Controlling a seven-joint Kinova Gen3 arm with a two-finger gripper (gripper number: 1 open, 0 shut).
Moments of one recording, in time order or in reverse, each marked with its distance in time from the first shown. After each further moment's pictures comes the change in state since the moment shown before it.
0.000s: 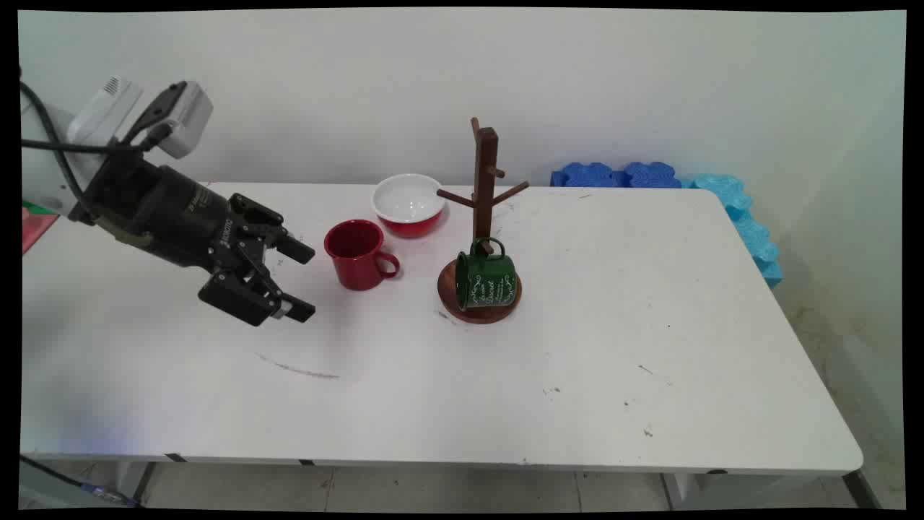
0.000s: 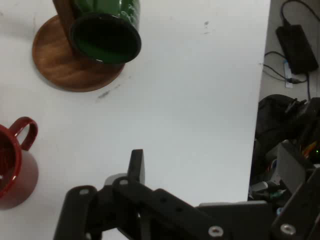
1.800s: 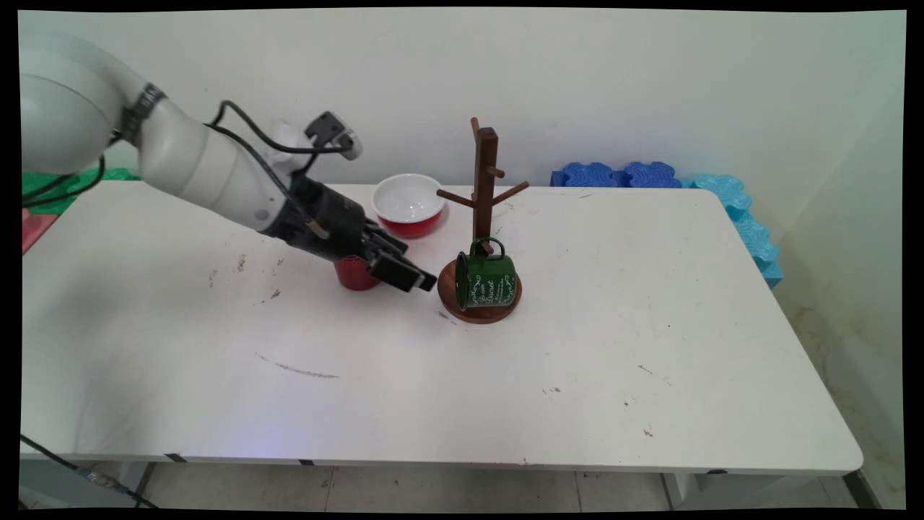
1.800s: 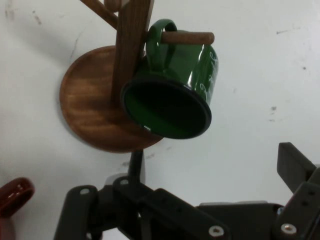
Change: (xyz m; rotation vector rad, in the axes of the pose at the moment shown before) arm 0.039 -0.035 0.132 0.085 0.078 -0.297
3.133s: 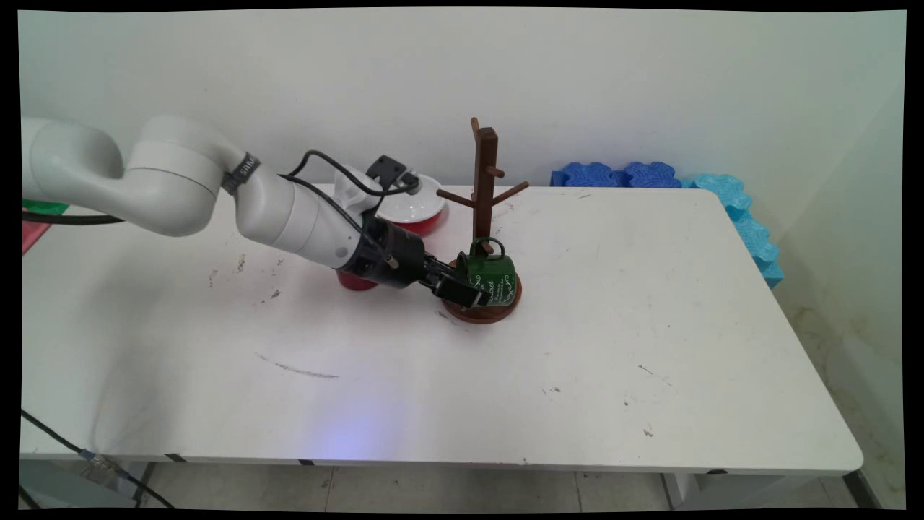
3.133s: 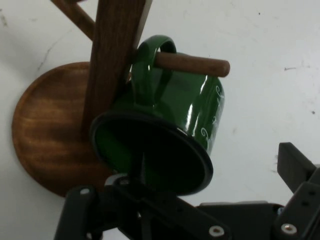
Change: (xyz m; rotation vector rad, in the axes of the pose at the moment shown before) arm -0.007 0.010 0.084 -0.018 0.068 -0.116
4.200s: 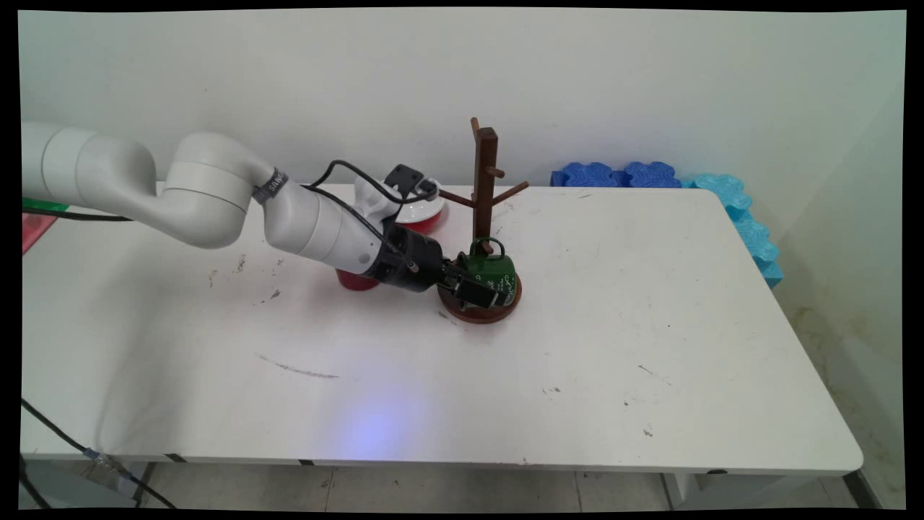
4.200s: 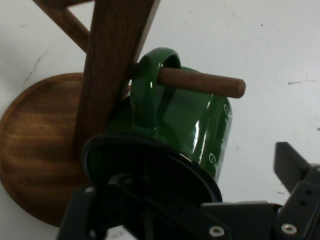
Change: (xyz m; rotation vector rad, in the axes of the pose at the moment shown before) arm -0.001 -0.003 0.028 -0.015 0.024 -0.023
